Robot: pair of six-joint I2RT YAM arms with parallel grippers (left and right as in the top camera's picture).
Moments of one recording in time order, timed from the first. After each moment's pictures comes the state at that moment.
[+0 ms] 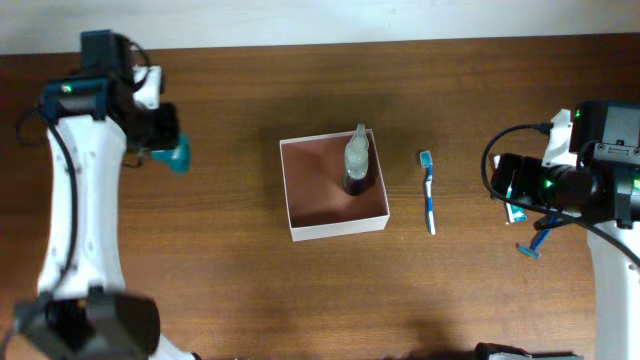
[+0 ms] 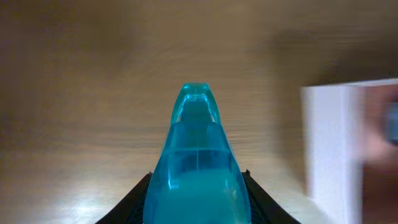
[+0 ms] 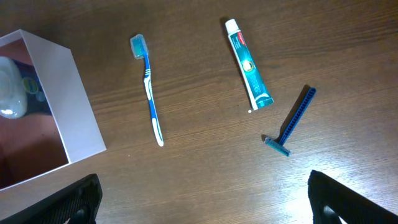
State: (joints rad) left arm 0.04 1.74 1.86 -1.29 0.04 0.02; right arm -0.19 1.28 1.44 -1.29 -0.05 0.09
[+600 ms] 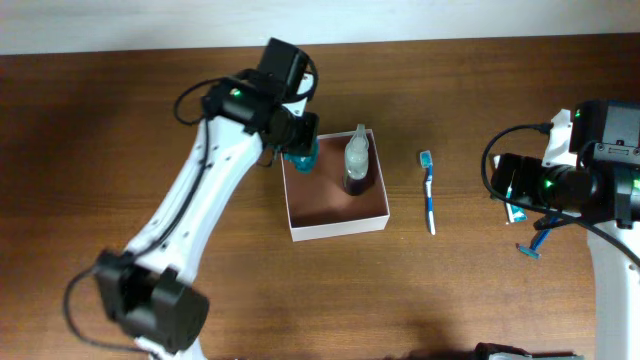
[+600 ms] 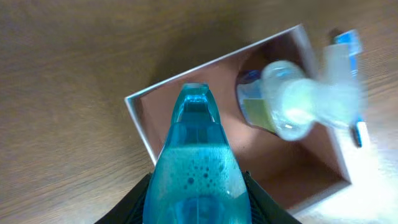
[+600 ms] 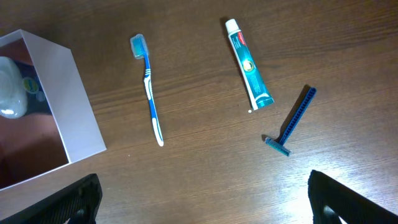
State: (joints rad) left arm -0.44 1.91 1.88 -1.14 0.05 -0.18; right arm -0.19 1.28 1.44 -1.29 -0.05 0.09
